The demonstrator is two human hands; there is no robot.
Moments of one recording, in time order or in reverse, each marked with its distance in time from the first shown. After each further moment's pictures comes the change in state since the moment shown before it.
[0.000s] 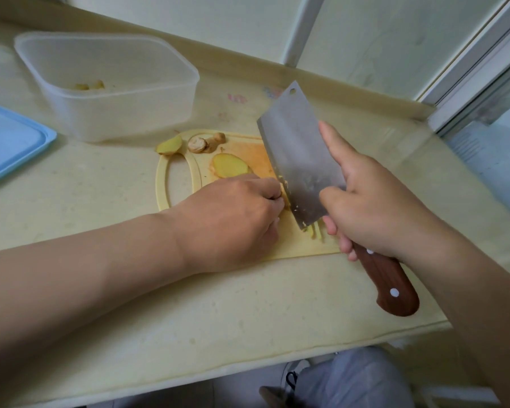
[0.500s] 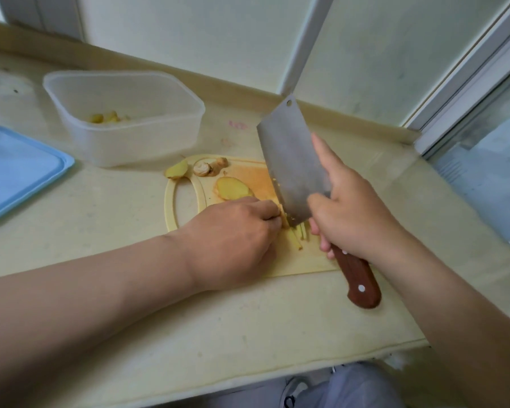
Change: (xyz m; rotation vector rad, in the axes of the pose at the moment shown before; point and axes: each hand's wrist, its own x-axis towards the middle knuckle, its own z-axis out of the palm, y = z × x) left_hand -0.001 -0.001 0.000 0.021 -0.019 0.011; right_hand 0.013 -0.010 0.008 0.039 0.117 -0.029
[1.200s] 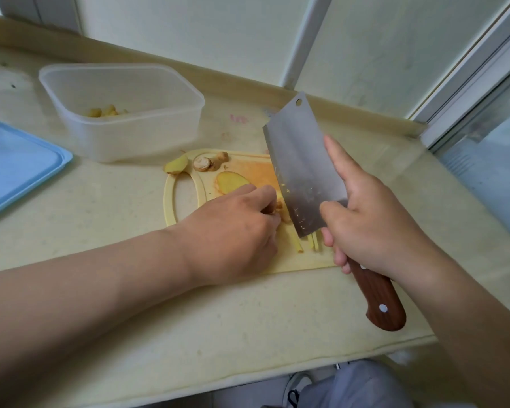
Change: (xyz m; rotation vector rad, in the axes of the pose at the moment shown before) left_hand -0.003 -0.002 0.000 -0.032 0.024 -0.049; right_hand -0.021 0.009 -0.009 -0.006 -0.022 -0.032
